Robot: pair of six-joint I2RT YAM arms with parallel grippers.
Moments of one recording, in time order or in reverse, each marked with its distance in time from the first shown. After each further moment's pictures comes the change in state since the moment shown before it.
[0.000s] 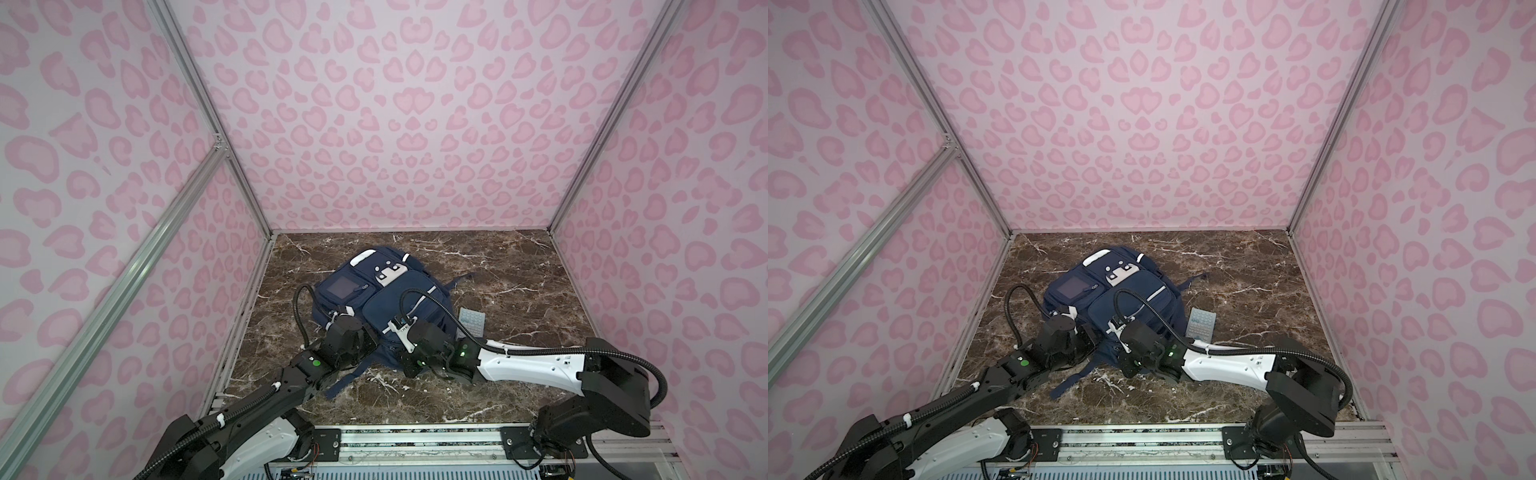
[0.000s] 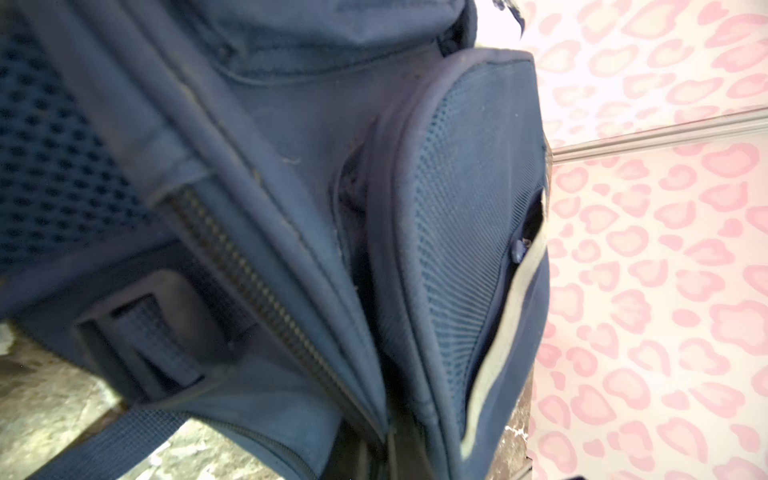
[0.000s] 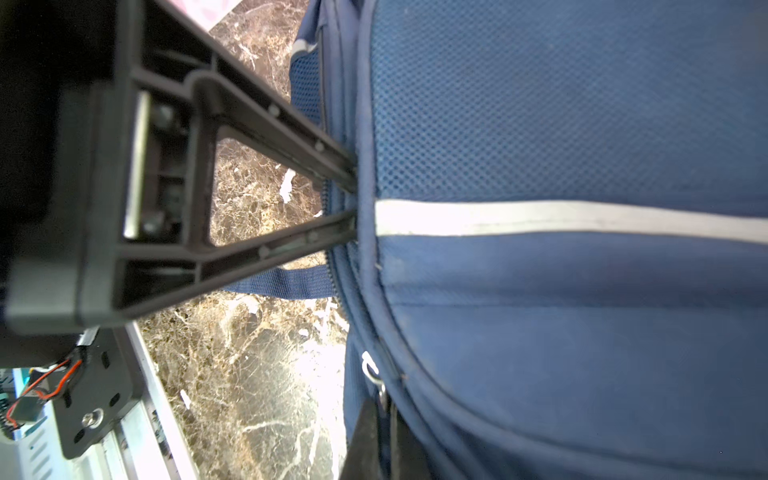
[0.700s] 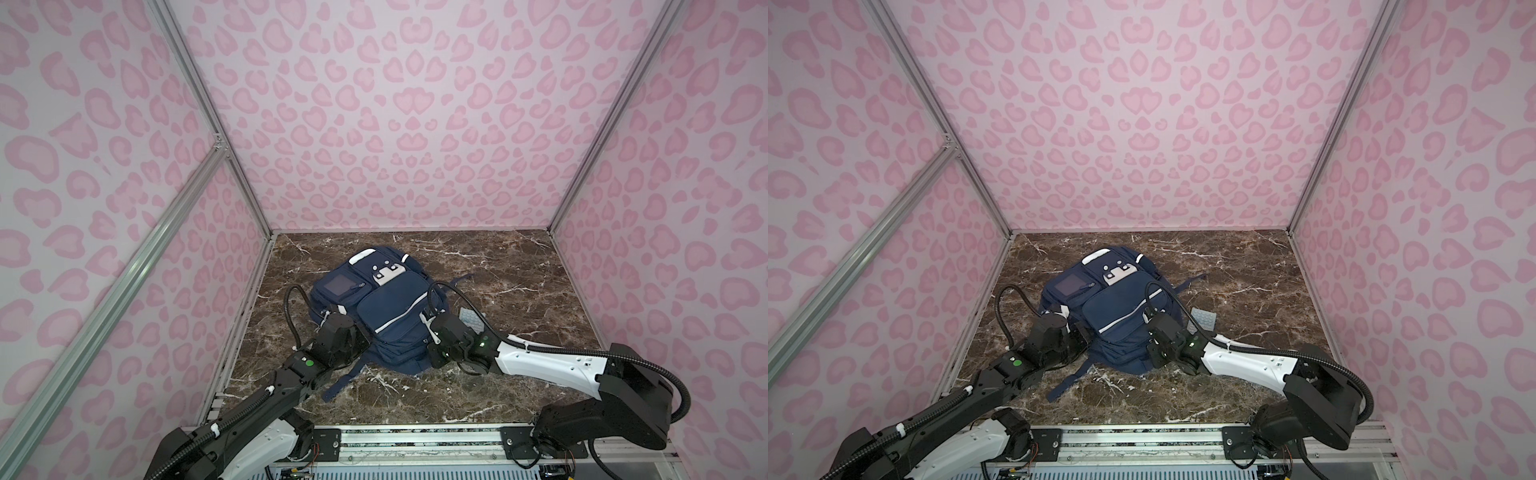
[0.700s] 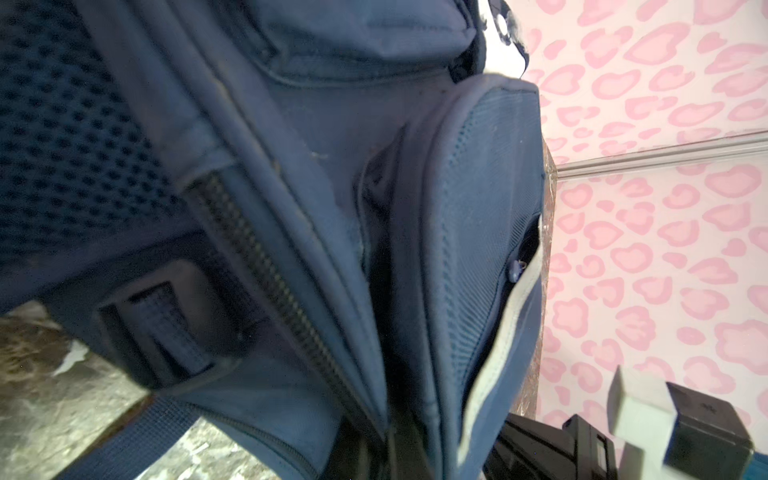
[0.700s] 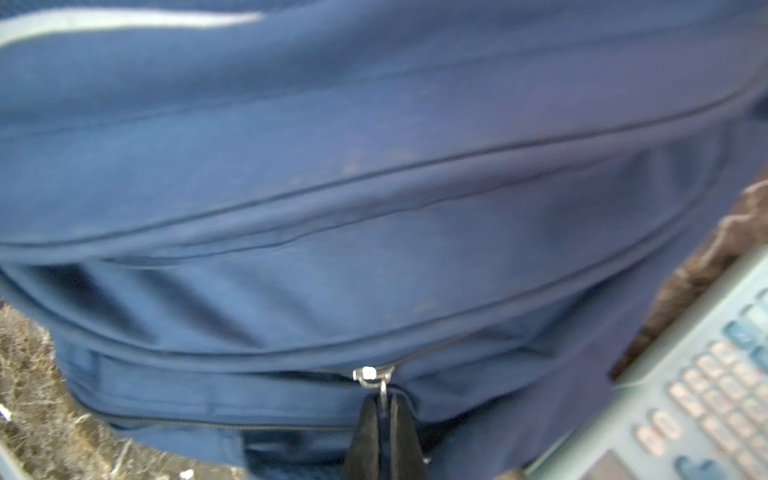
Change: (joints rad) left arm 0.095 -0.049 -0.015 -0.043 0.038 0.041; right arm -0.191 -0.101 -0.097 -0.153 0.059 -0.009
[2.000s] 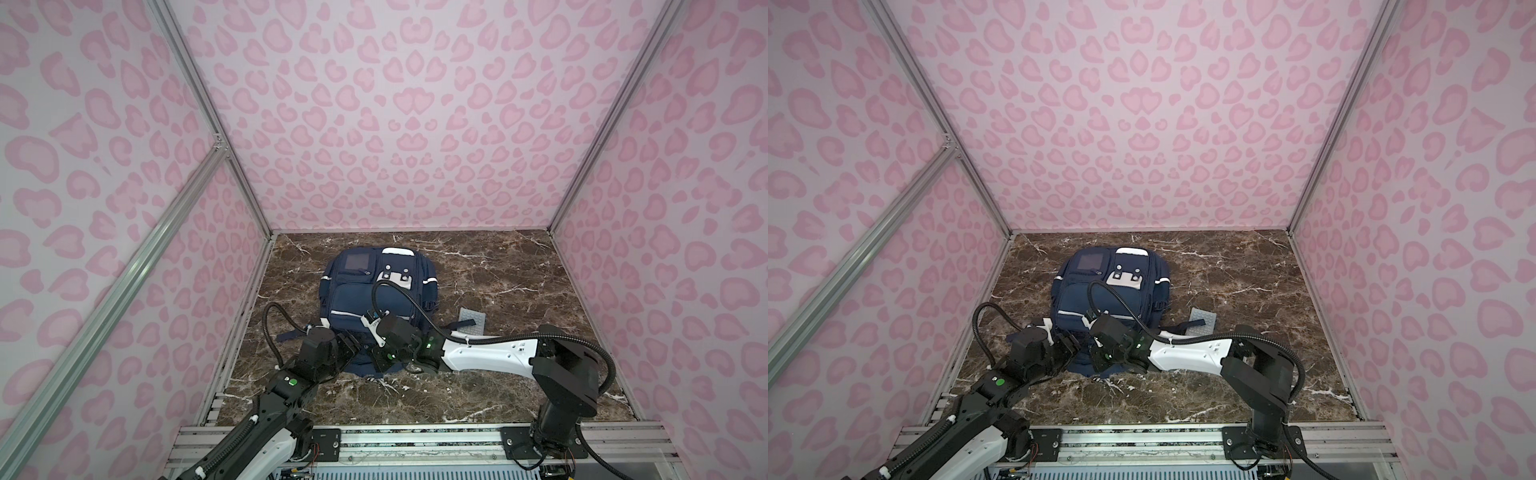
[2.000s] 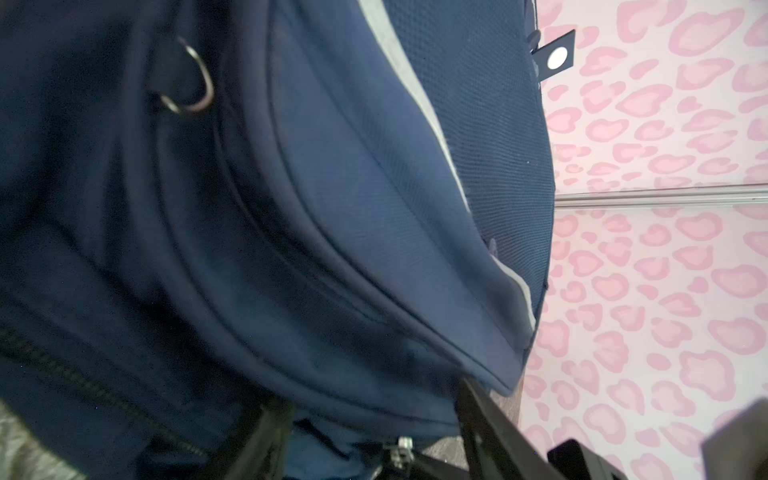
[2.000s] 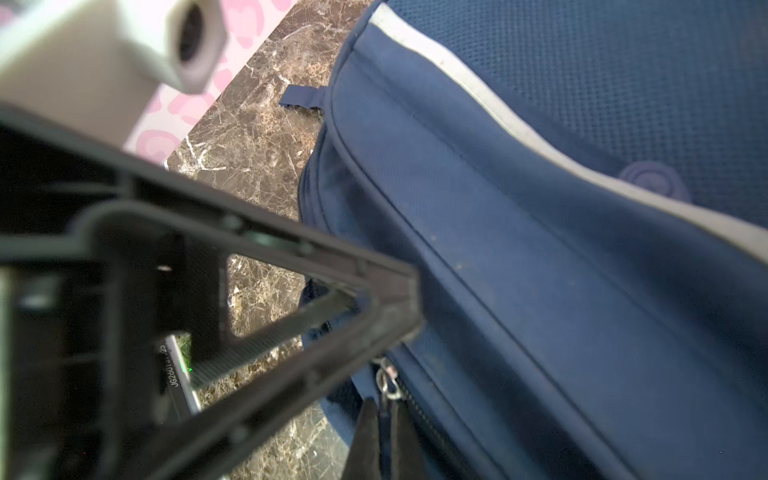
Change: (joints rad) left arm 0.082 -0.201 -0.143 -0.038 0.037 -0.079; right arm 0.251 0.368 0.367 0.181 -0.131 0.114
